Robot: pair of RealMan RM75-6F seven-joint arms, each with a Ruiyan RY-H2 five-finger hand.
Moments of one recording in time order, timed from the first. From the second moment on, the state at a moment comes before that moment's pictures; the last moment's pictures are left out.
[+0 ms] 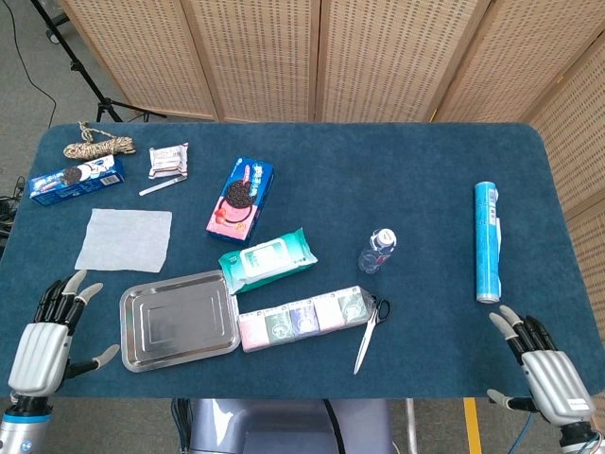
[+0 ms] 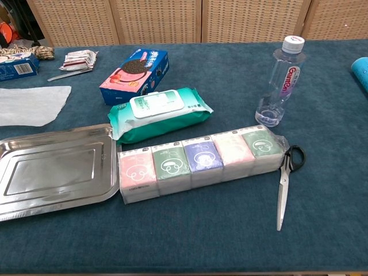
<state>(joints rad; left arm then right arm) -0.03 -1.24 0.01 -1.78 1.66 1.59 0.09 0.04 -0.93 -0.11 -1.82 -1.67 1.41 0.08</state>
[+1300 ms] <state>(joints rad) -0.08 -1.24 -0.03 -1.73 1.56 1.49 0.10 0.03 -0.93 -0.10 -1.82 -1.67 1.42 0.09</state>
